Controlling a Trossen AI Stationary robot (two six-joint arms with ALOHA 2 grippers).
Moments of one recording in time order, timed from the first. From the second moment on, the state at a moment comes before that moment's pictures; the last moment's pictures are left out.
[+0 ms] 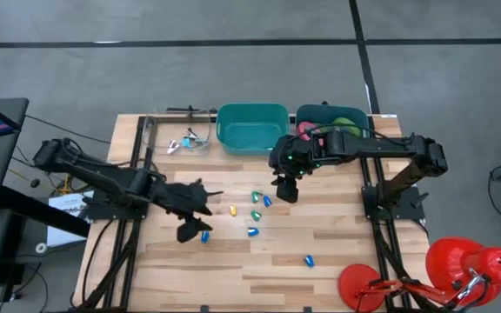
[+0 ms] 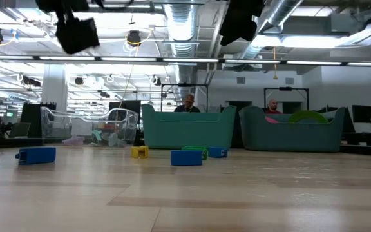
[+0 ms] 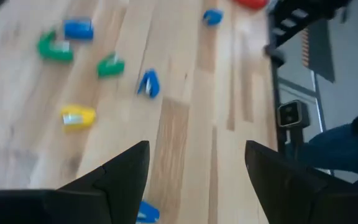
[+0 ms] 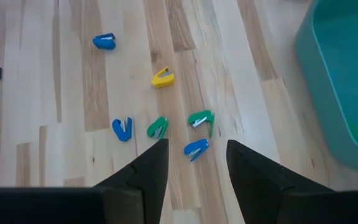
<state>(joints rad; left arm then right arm) -0.29 1.11 0.82 -0.45 -0.01 -0.57 -0.03 1.56 1.49 -0.89 -0.02 0.16</state>
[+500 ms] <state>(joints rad) -0.30 1.33 0.82 -0.45 0.11 -0.91 -0.03 1.56 1.49 -0.91 -0.03 0.15</state>
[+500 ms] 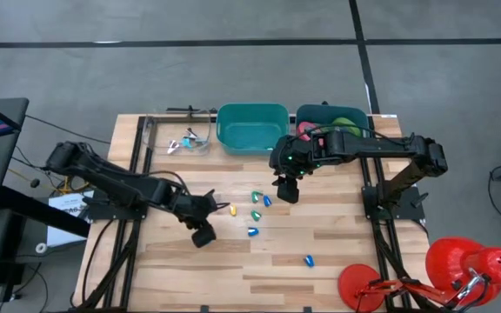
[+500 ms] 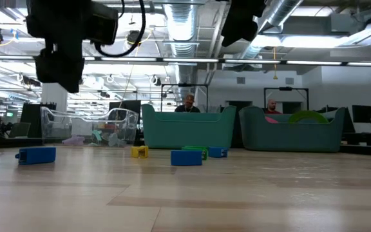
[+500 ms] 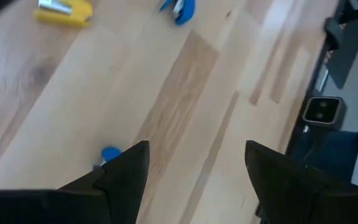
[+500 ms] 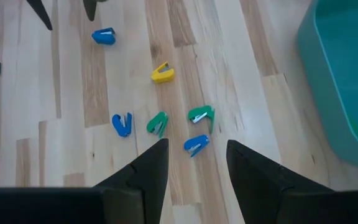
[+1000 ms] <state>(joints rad) -0.30 1.42 0.82 -0.57 0.12 -1.29 -0.03 1.56 1.49 -0.90 -0.03 0.15</state>
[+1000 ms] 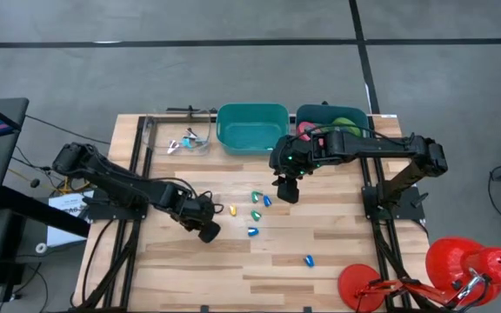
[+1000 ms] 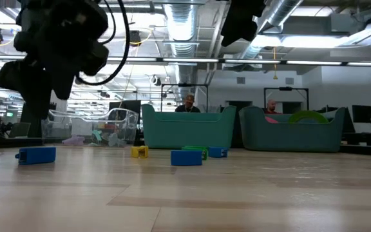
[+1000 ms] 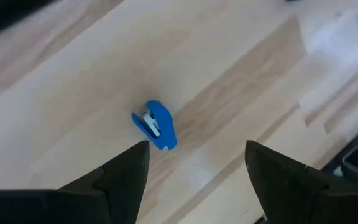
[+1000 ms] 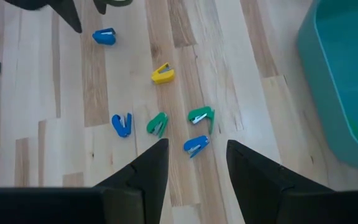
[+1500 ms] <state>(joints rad) -0.30 1.52 0.82 -0.58 0.16 -1.44 -0.03 1.56 1.49 -0.90 -0.03 0.09</state>
